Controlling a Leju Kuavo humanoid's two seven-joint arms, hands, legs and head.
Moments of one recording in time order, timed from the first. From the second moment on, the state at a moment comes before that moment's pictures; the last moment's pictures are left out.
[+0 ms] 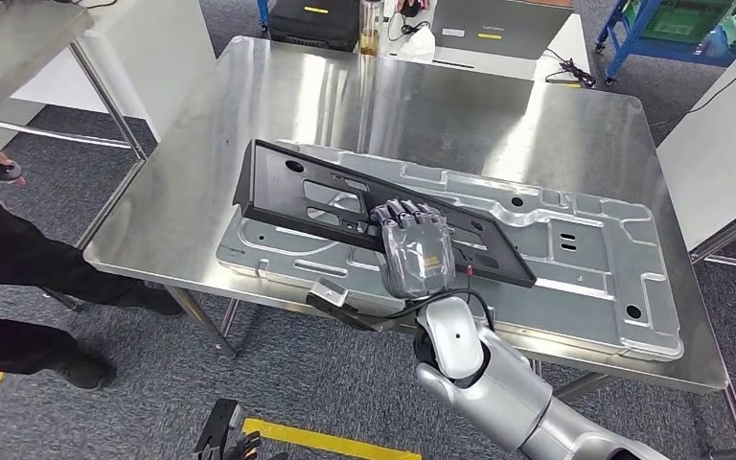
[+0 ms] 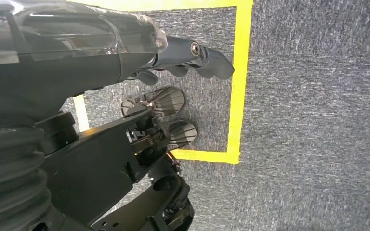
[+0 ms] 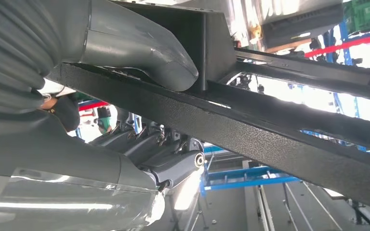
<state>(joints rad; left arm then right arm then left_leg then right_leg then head) -0.30 -0.02 -0.97 -0.26 0.78 0.05 -0.18 -0.44 -0.18 0.71 -1.38 1.40 -0.43 0.48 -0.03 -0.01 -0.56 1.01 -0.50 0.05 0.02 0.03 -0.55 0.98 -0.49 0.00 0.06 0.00</state>
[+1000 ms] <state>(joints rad) -0.28 -0.02 -0.97 -0.26 0.78 0.05 -0.19 -0.46 -0.19 0.76 -1.34 1.37 -0.42 0.50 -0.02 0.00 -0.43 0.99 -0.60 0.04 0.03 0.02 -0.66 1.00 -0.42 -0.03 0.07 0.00</state>
